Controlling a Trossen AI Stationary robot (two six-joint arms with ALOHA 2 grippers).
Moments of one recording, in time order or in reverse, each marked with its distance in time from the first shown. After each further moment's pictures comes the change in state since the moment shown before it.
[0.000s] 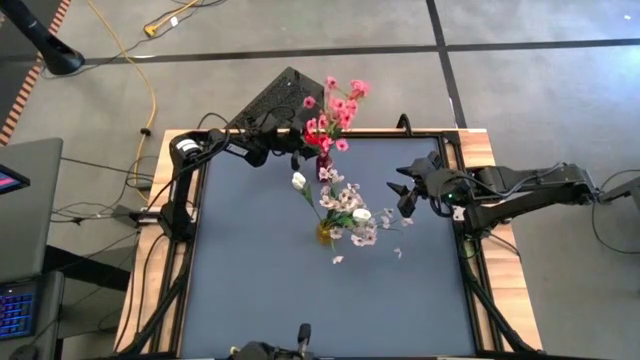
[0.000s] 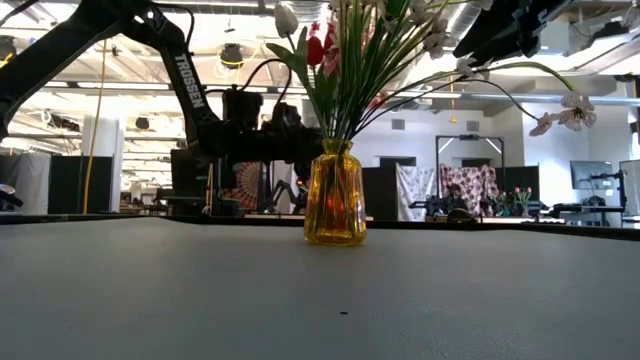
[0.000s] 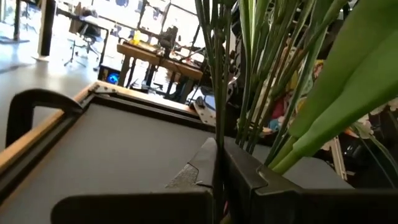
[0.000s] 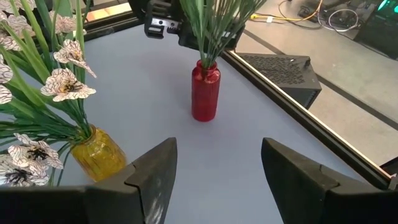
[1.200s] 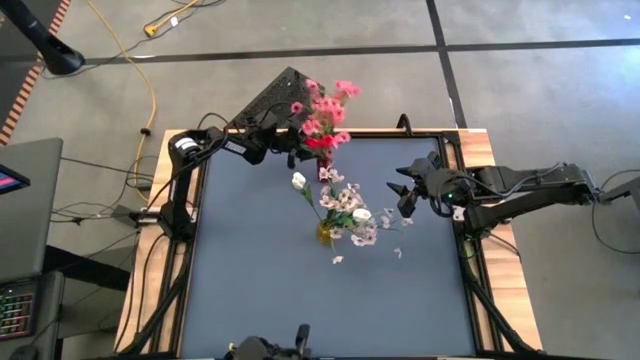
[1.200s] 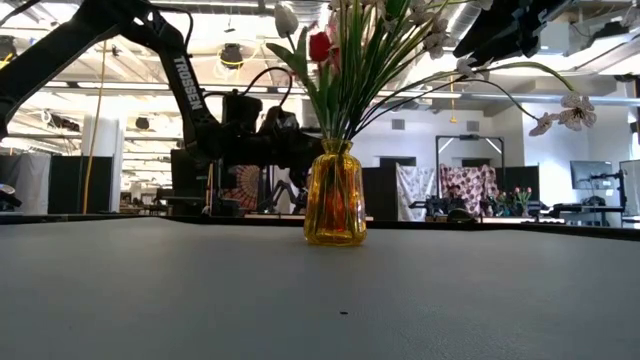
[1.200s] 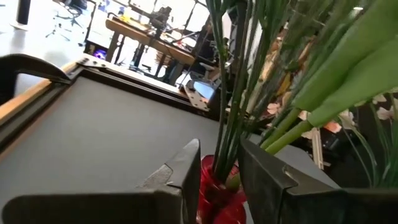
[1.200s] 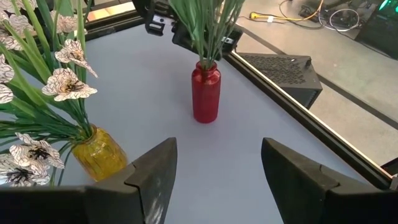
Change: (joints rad) left arm 0.028 0.000 0.000 -0.064 0.092 -0.042; right arm 0.000 0.000 0.000 0.000 -0.003 0.000
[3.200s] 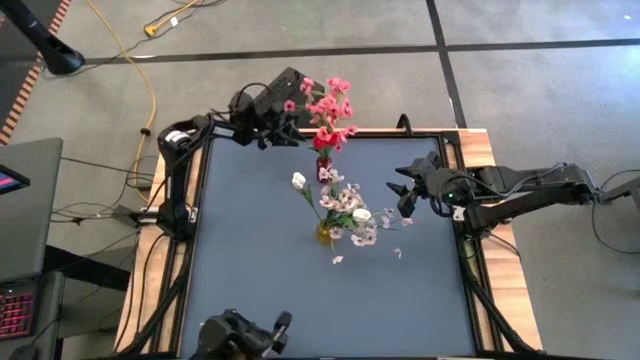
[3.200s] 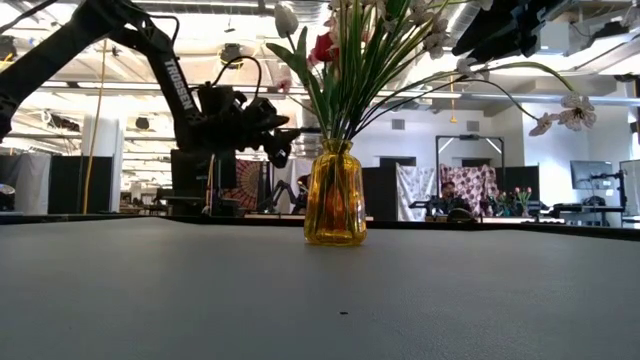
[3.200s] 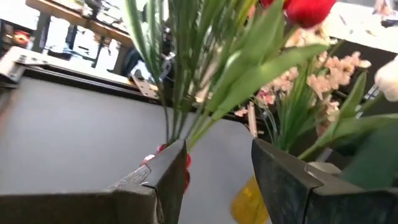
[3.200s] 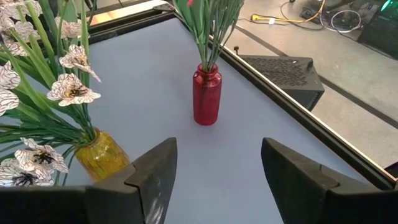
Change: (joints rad) left arm 0.205 -0.018 0.091 0.206 0.491 -0.318; right arm 0.000 0.000 0.000 0.014 -0.003 -0.001
